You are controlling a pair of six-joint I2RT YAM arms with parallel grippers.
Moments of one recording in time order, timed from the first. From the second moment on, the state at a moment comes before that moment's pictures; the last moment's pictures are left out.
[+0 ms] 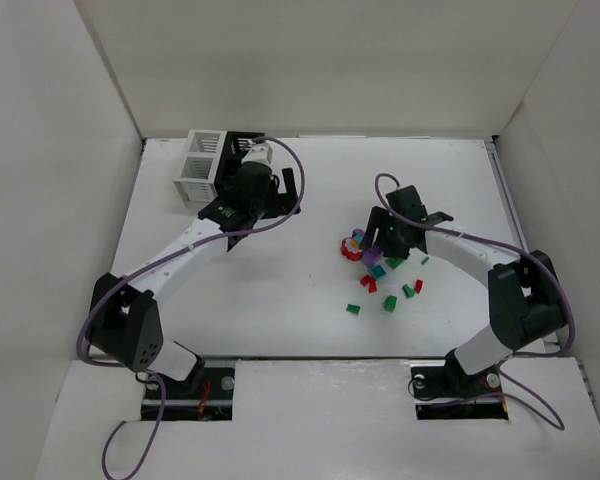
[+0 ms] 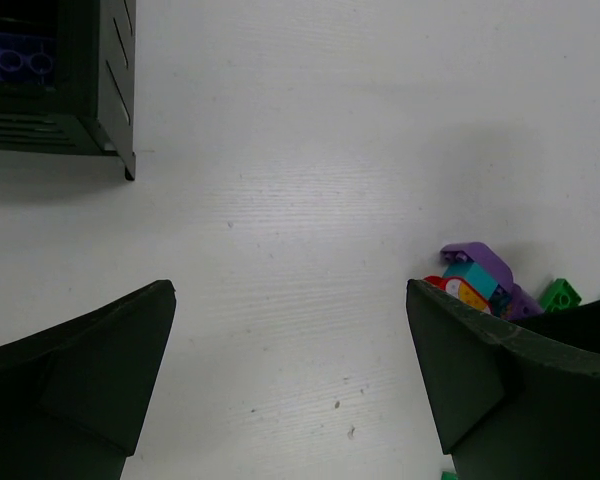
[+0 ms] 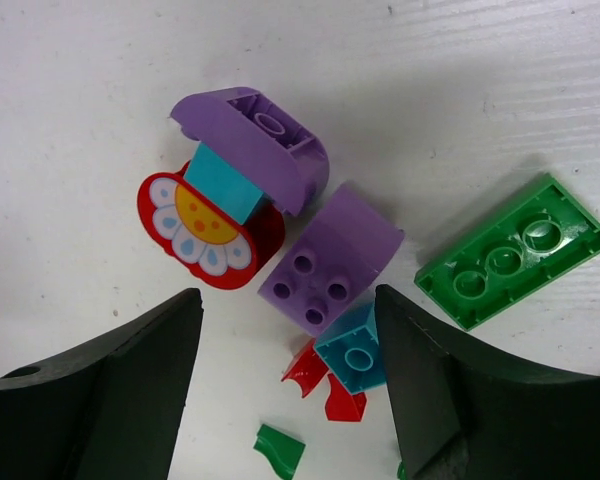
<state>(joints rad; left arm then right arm) -0.53 1.45 1.14 -0.26 -0.18 -0.49 0.39 1.56 0.98 -0.40 -0.04 0.66</state>
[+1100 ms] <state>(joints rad) -0.55 1.39 1.11 -0.27 -0.19 -0.49 0.40 1.66 1.00 -0.40 0.02 0.71</state>
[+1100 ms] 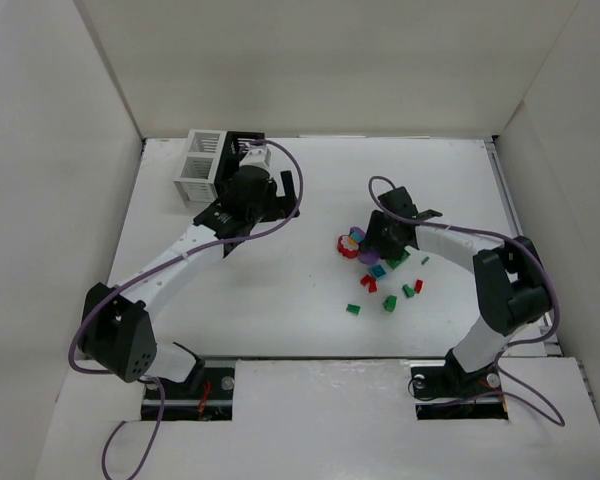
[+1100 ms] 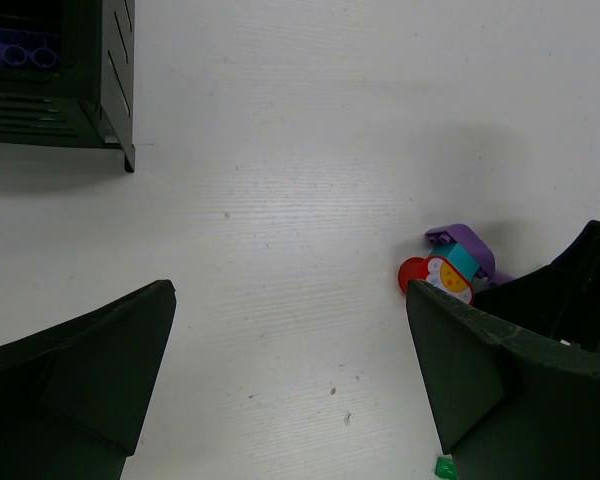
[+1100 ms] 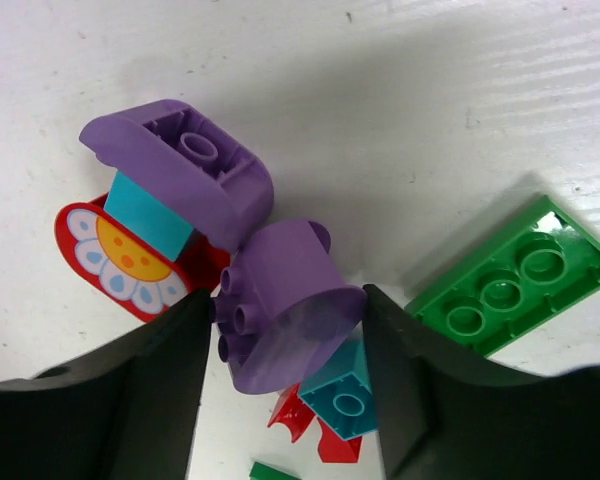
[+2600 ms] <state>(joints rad) -0.68 1.39 1.18 -0.08 0.40 -0.47 0.53 1.24 1.00 -0.10 -0.64 -0.22</state>
